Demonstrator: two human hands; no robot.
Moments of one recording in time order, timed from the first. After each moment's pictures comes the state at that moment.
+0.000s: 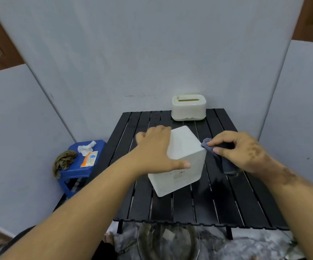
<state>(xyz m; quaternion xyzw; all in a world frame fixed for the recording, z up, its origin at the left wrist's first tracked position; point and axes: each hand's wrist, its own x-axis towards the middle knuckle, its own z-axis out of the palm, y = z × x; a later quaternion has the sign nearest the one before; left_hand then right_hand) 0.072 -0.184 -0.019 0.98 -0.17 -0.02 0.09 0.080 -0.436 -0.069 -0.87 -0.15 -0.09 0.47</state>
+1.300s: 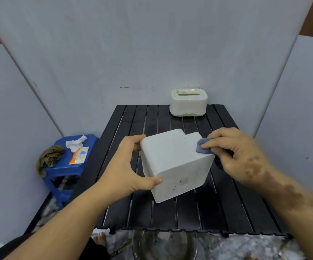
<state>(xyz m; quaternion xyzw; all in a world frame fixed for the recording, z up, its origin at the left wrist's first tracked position) 0.065 -0.095 -0.085 0.88 -0.16 0.03 0.44 0.070 -0.393 -0.065 -0.89 -0.25 -0.24 0.29</state>
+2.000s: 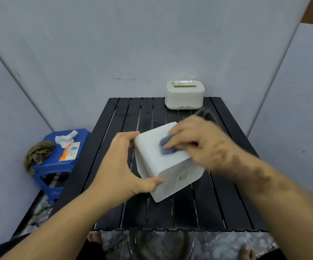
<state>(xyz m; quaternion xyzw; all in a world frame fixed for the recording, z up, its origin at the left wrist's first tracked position) 0.058 -0.108 -0.084 0.89 -0.15 0.08 0.43 0.097 -0.340 -0.043 -0.85 -0.42 -0.16 0.27</state>
